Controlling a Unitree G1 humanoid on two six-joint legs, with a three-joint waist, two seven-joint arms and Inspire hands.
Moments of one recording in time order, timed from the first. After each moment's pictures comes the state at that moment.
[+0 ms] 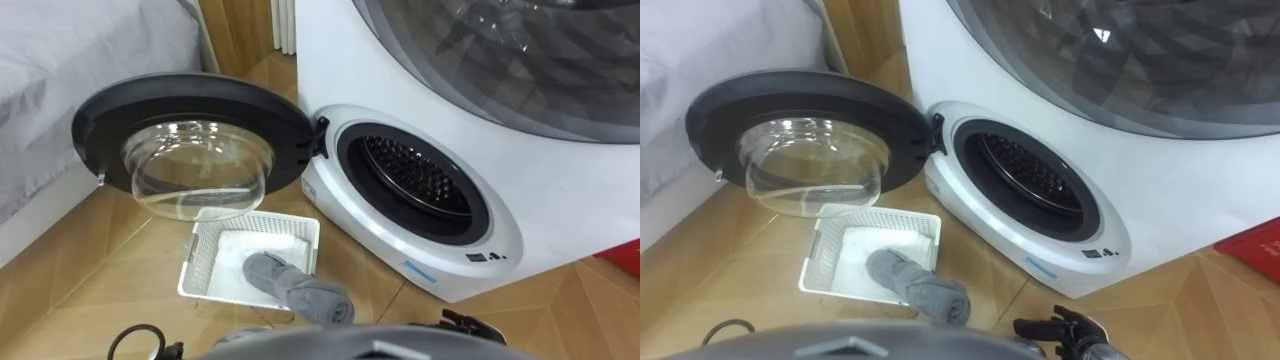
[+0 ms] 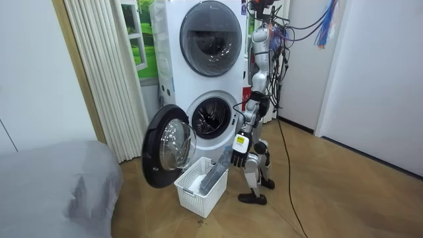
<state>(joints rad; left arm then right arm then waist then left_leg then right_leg) 0.19 0.14 0.09 1.16 0.39 0.11 0.09 0.09 -0.22 0.06 1.29 0.23 -0.02 0.13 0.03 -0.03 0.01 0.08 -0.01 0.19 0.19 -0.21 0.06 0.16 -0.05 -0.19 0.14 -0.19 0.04</state>
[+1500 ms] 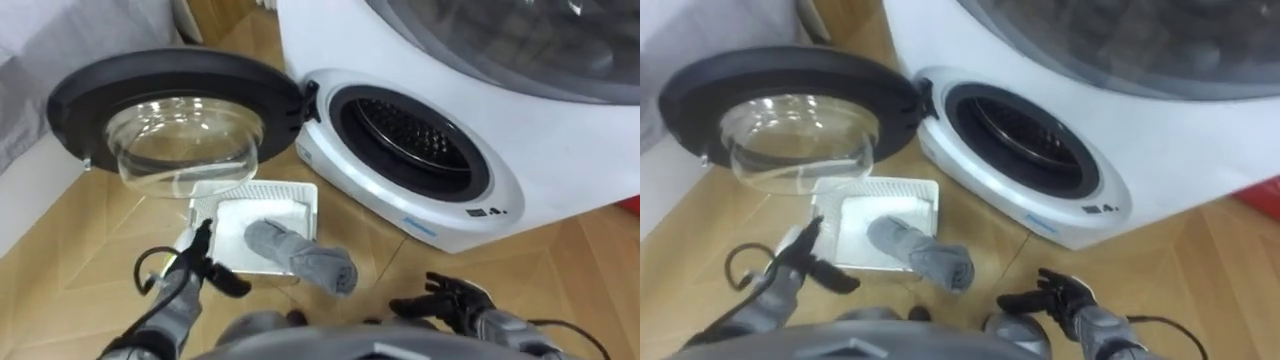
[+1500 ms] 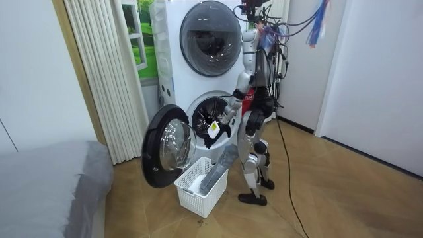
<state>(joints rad) -0.09 0.15 -0.09 1.10 0.48 -0.09 0.15 -0.10 -0.22 0.15 1.32 0.04 -0.07 0.17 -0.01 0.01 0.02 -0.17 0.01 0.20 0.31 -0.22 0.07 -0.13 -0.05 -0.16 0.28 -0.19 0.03</state>
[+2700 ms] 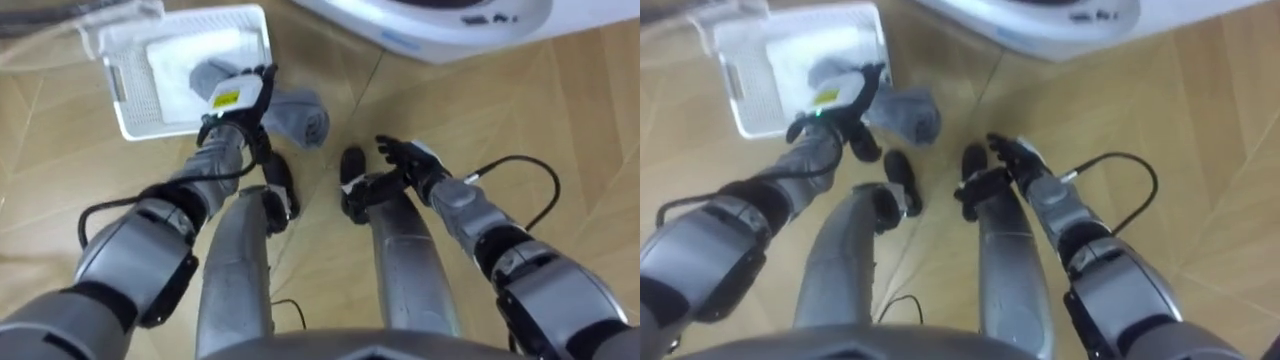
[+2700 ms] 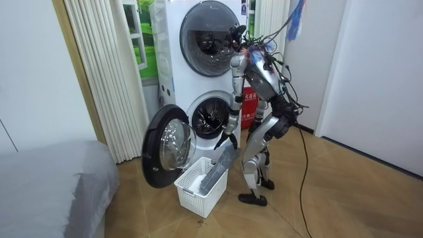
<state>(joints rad) -0.63 0.15 -0.48 1.27 0.68 -0.14 0.40 -0.44 -0.18 0.45 1.16 0.12 -0.07 0.07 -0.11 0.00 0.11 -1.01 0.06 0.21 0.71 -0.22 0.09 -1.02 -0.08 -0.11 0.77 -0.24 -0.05</state>
